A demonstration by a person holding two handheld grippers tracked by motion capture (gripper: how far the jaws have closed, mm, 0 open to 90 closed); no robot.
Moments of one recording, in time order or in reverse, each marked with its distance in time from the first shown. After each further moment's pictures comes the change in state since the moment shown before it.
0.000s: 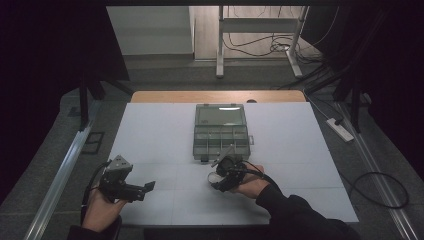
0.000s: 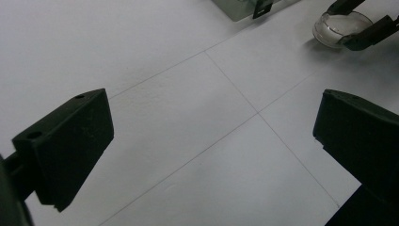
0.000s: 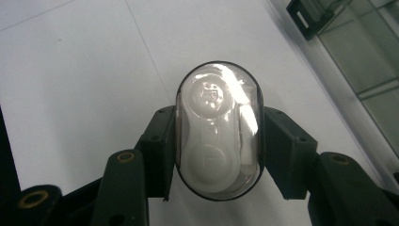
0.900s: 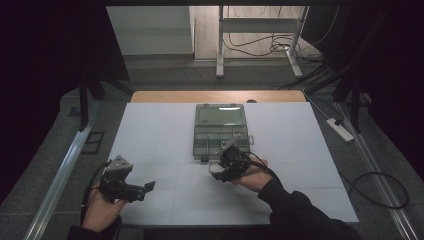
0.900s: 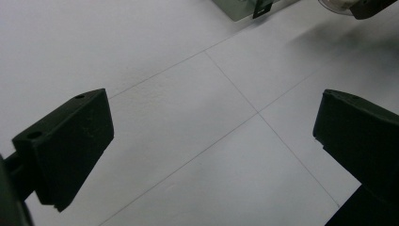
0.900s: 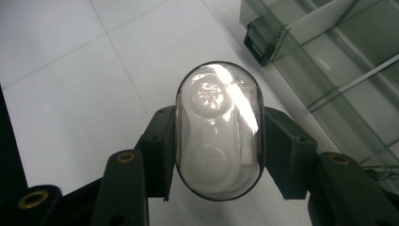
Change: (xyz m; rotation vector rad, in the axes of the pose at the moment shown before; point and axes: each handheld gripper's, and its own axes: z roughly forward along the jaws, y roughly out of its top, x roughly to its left) left arm 0.000 0.000 0.000 0.001 0.000 0.000; right arm -0.016 0.009 -0.020 -0.083 -0.007 0.104
